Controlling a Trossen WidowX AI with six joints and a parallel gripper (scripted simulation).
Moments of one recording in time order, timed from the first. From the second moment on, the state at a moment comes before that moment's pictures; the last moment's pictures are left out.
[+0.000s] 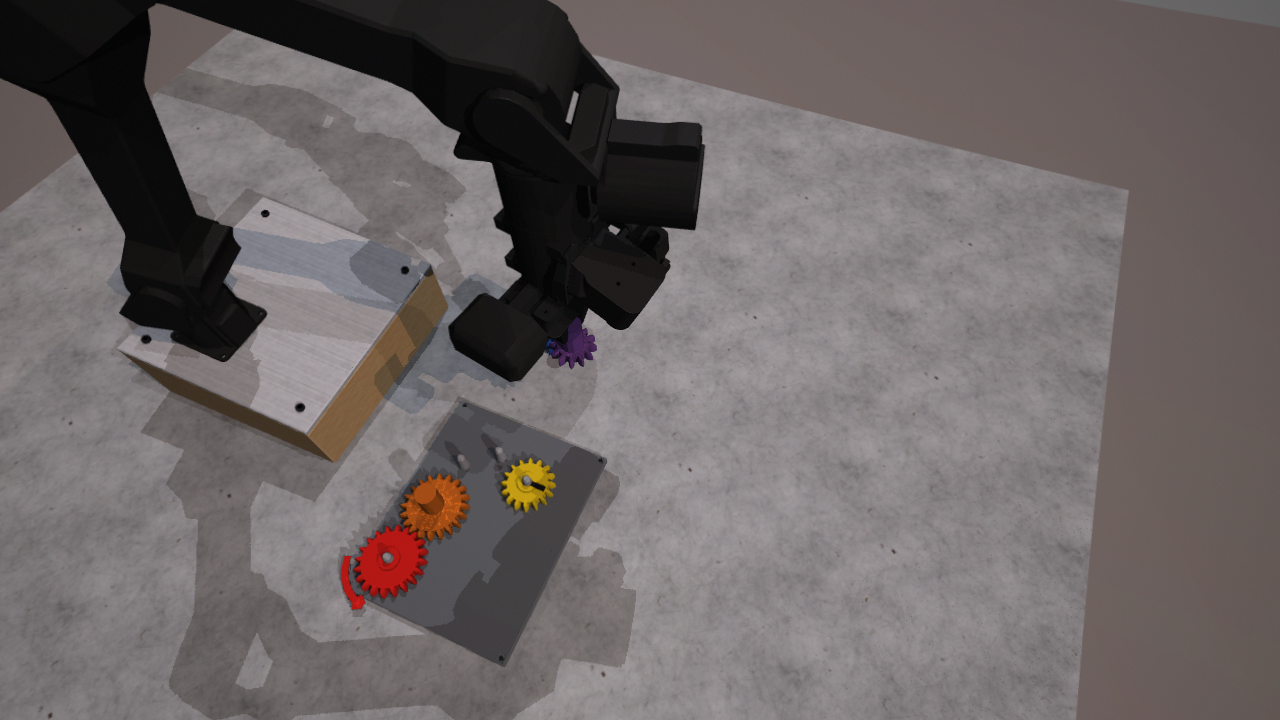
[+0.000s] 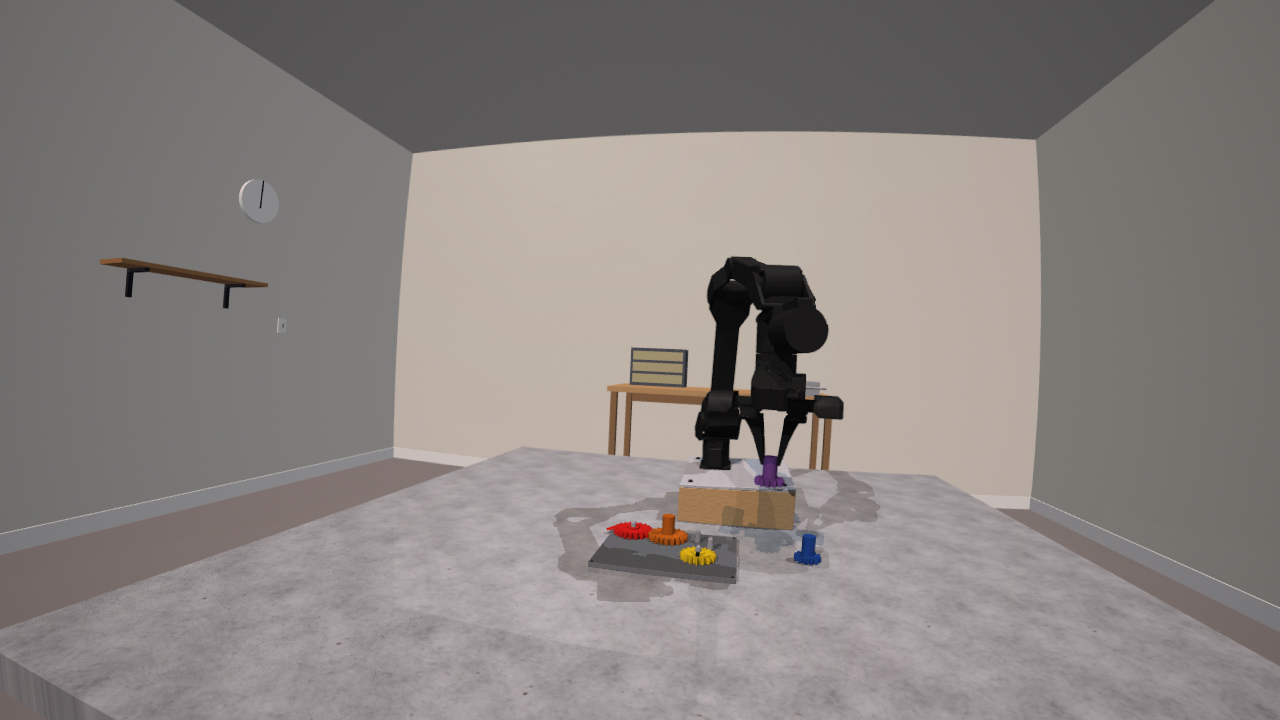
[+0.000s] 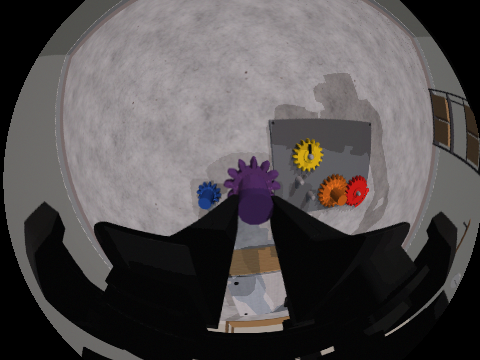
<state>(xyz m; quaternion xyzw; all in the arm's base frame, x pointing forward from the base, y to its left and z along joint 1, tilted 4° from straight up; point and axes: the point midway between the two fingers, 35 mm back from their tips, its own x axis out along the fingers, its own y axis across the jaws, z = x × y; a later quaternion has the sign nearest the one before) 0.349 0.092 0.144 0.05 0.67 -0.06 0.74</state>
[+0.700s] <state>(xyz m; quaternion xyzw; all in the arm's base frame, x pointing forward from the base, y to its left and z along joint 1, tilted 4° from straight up) 0.338 0.064 0.126 0.05 0.67 -0.06 0.74</state>
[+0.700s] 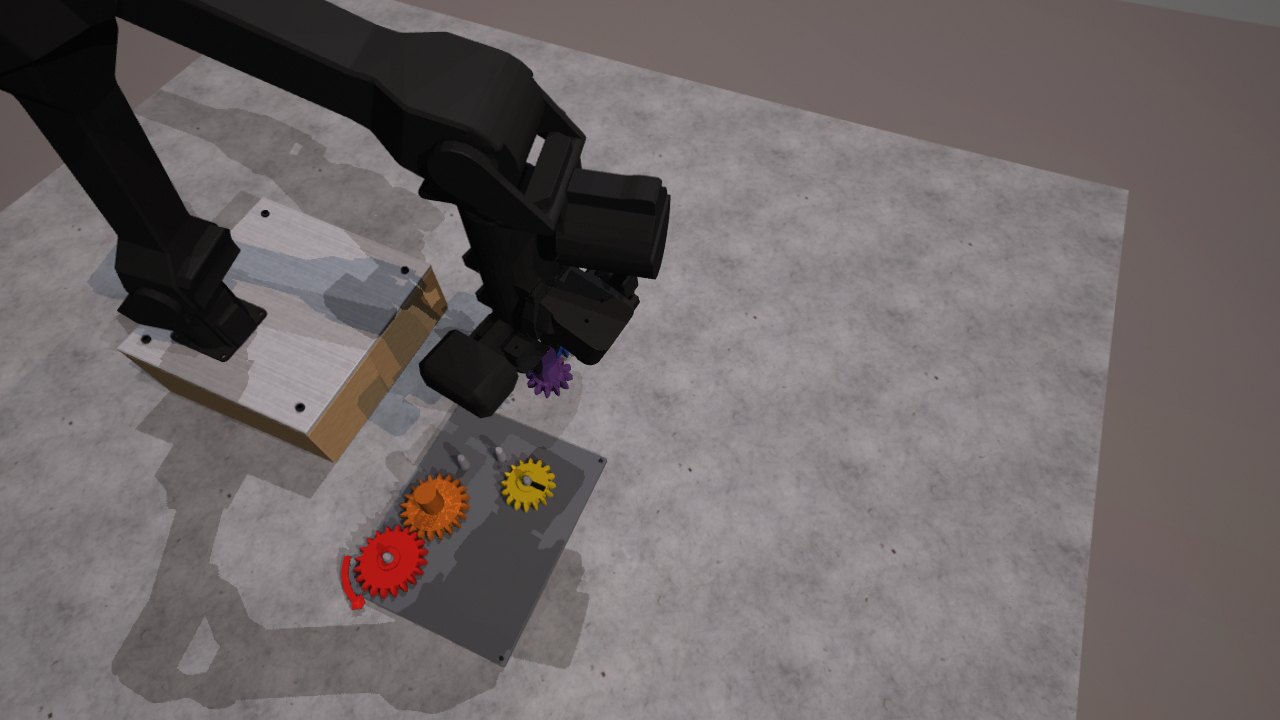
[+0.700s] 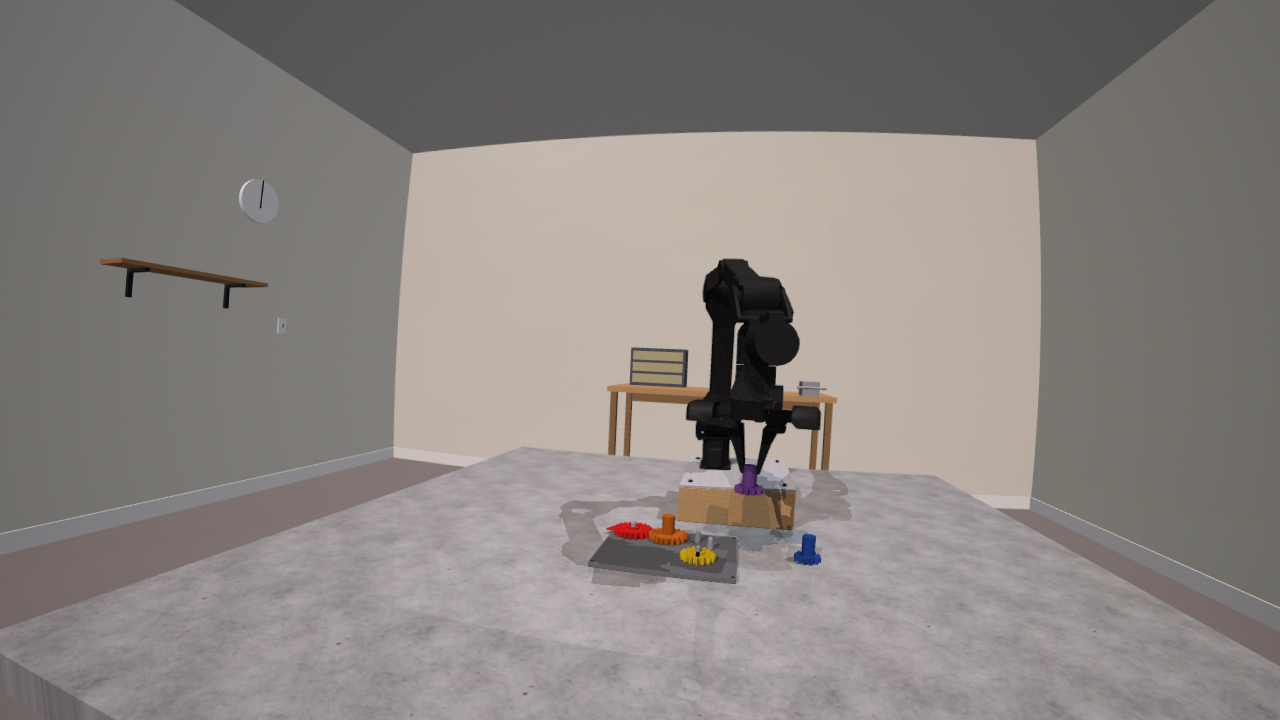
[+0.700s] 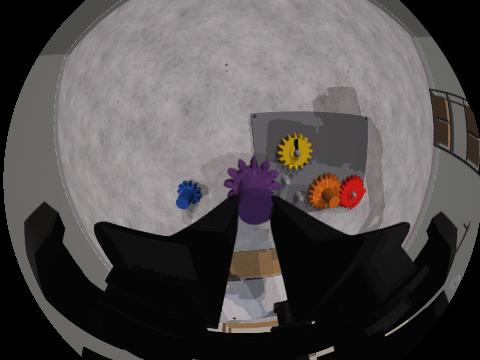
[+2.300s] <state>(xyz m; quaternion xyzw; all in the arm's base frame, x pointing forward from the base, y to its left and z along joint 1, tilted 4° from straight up) 0.295 0.006 0.081 0.05 0.67 -0.07 0.74</state>
